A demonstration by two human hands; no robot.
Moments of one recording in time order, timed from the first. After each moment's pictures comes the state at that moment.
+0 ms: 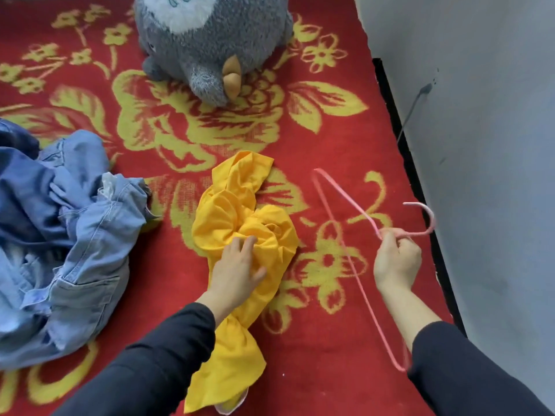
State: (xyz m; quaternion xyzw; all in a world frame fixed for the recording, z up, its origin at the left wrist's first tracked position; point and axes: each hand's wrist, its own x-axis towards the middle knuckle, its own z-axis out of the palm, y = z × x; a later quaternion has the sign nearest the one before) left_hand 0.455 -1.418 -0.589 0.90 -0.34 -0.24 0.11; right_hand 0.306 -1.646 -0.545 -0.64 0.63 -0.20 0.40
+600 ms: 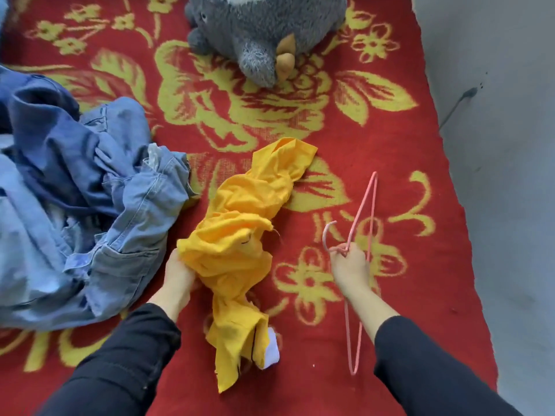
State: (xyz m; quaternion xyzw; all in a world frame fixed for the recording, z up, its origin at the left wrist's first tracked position) left_hand 0.522 -1.277 -0.604 0.75 0.27 -0.31 0.52; right_hand 0.374 -1.531 -0.587 -0.71 0.55 0.05 0.44
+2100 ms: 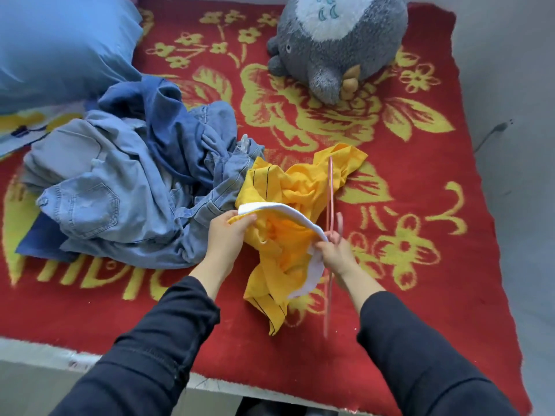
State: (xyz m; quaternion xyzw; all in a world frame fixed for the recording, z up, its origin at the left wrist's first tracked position) left_hand 0.487 -1.199 -0.478 0.75 0.10 -0.21 0.62; right_hand 0.393 -1.389 -0.523 -0.70 0.43 0.09 0.57
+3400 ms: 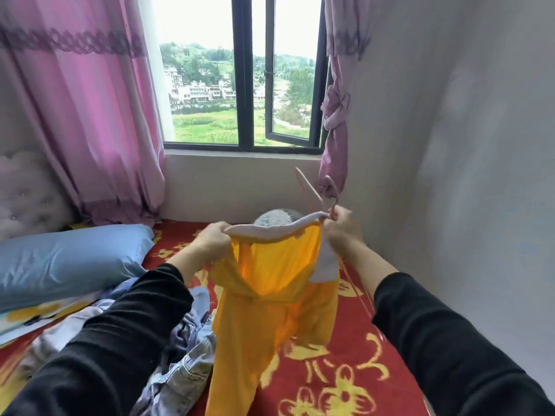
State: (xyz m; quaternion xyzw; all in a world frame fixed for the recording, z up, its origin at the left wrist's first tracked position) left_hand 0.503 -1.274 -0.096 0.90 -0.18 -0.08 0.39; right_hand 0.382 -1.510 -0.090 -0.83 0.23 -0.30 0.41
